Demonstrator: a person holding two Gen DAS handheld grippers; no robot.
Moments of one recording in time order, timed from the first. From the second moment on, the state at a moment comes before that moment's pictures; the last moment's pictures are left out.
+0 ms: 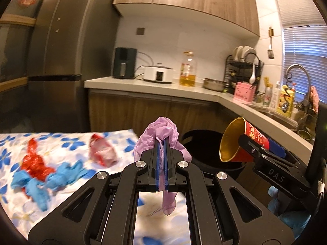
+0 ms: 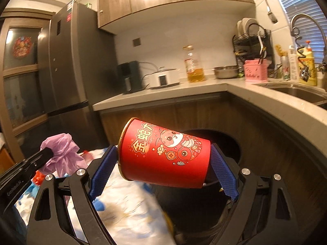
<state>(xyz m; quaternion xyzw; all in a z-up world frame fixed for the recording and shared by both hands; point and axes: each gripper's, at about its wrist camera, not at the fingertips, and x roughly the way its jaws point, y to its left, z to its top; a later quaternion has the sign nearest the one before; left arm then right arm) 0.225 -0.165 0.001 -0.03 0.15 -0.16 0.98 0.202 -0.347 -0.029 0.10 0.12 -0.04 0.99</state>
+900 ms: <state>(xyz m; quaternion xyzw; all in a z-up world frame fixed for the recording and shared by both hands) 0.311 -0.271 -0.025 -0.03 0.16 -0.24 0.96 0.251 -0.404 -0.028 0.12 0.10 -0.07 0.99</state>
